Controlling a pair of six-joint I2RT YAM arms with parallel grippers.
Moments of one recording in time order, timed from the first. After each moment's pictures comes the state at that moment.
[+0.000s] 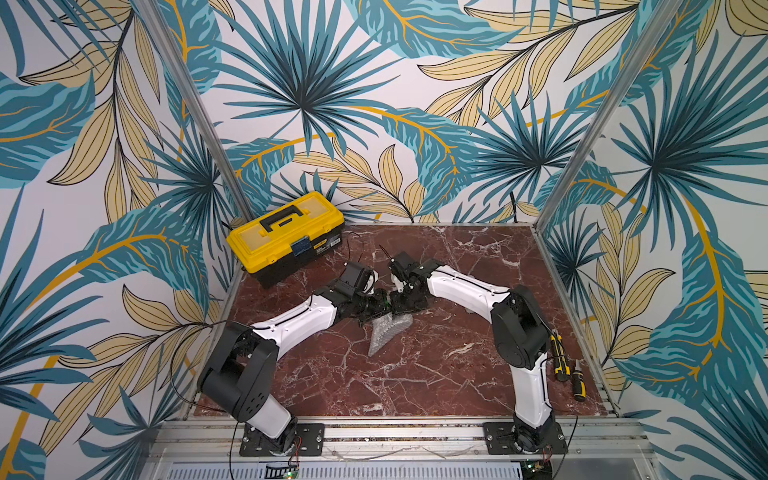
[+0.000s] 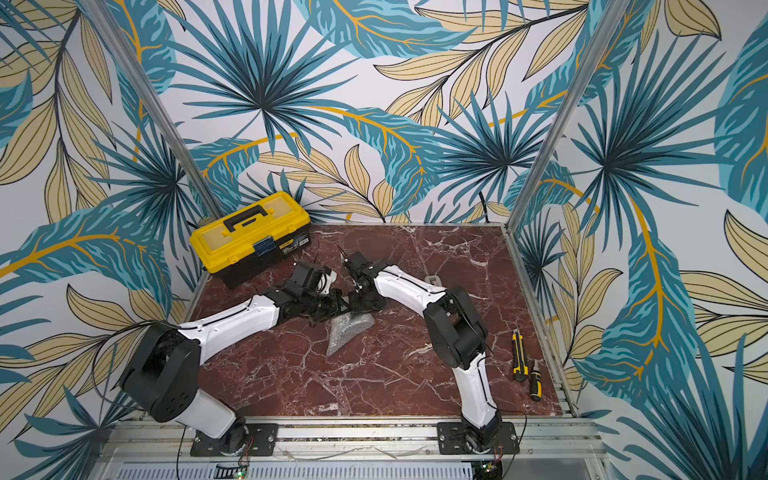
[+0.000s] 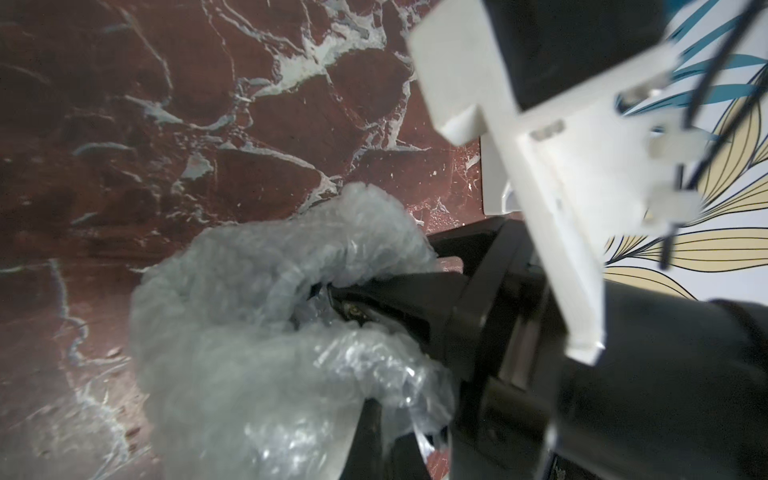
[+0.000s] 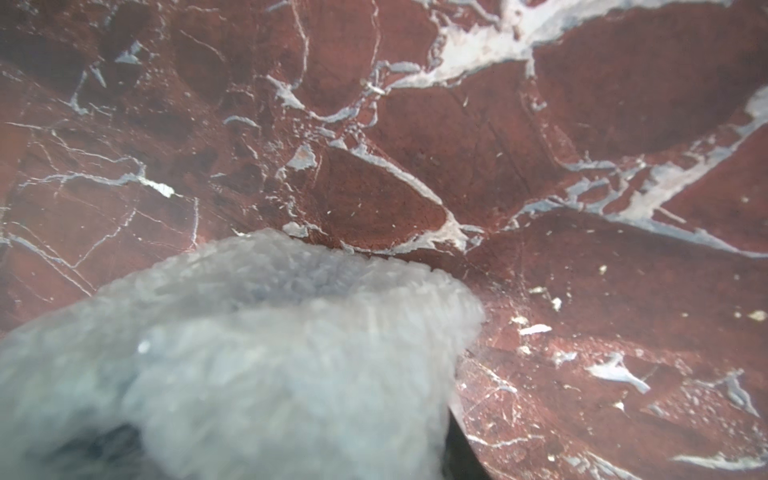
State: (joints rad) left arm -0.53 1.59 1.00 -0.27 0.43 -0.83; right arm 0.68 2.07 1.63 -0.86 -0.08 0.41
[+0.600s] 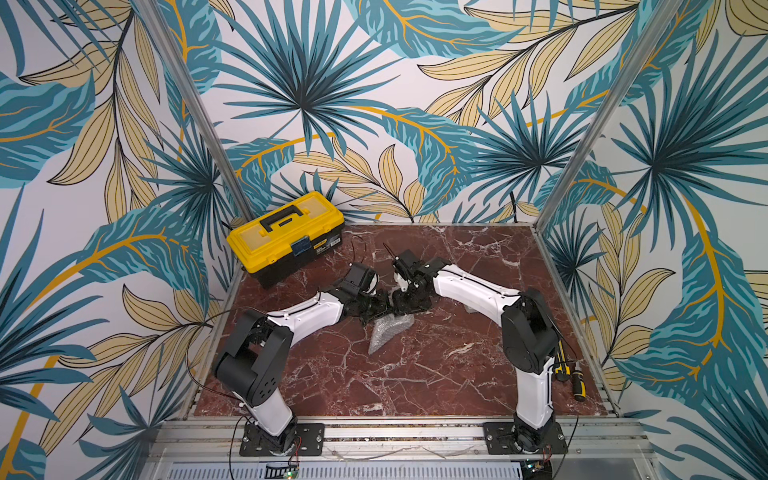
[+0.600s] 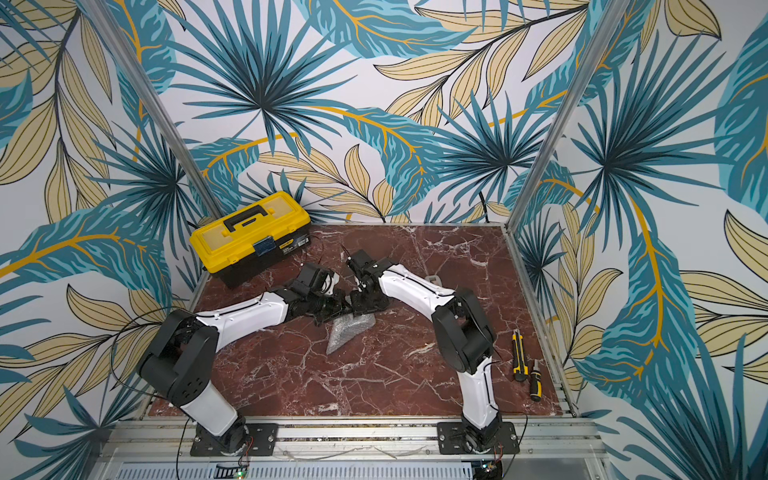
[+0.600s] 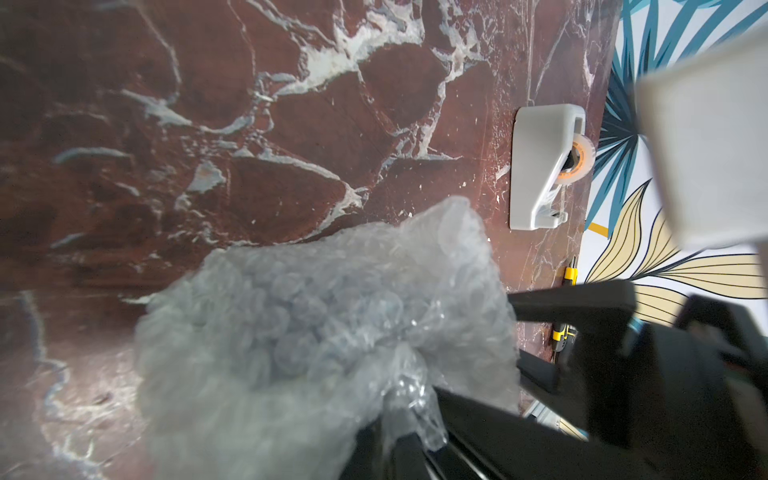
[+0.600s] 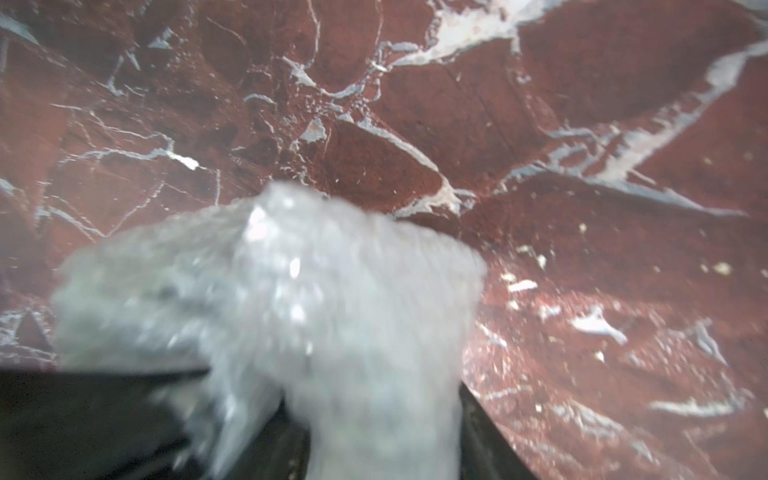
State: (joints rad) left arm -0.53 1.67 1.01 -0.24 0.42 -0.85; right arm 0.67 1.99 1.61 -0.91 -0.10 0.41
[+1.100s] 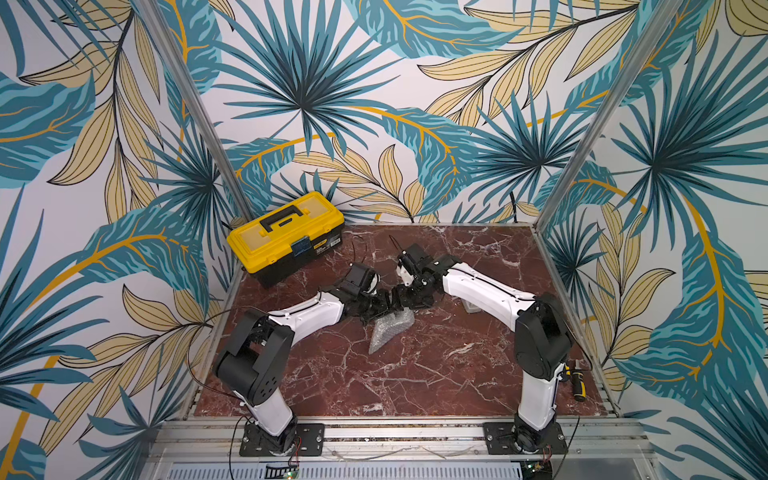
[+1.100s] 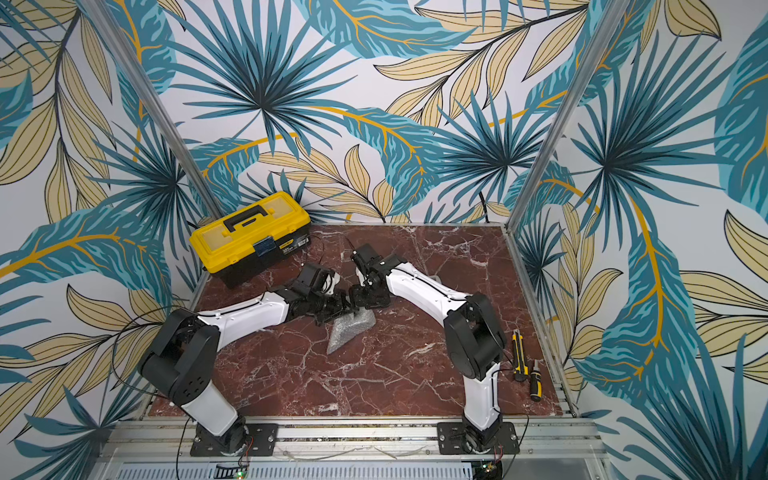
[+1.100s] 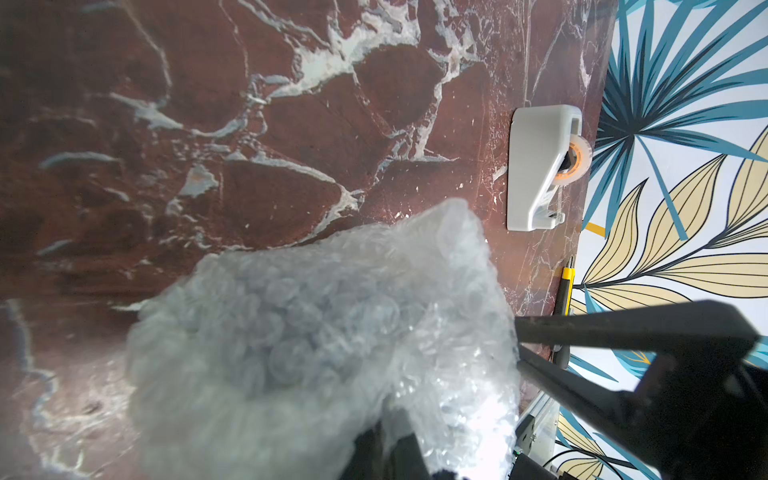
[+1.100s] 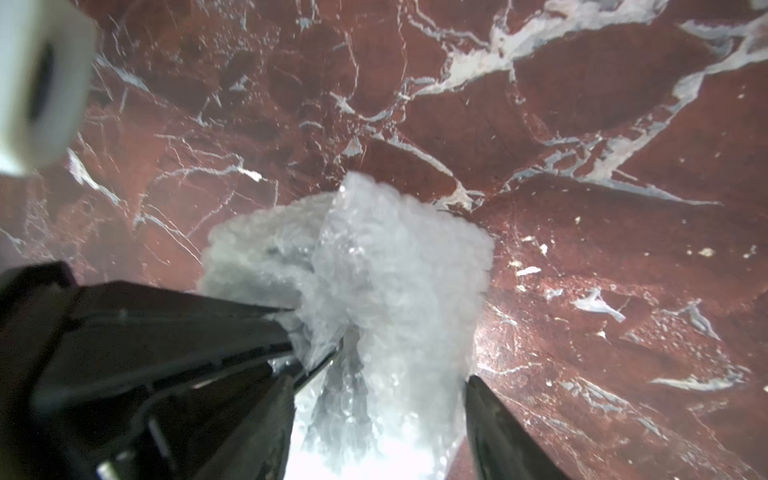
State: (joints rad) left arm -0.53 1.68 1.02 -0.23 0.42 -0.85; right arm 0.65 1.93 1.60 -0.87 -0.15 0.46
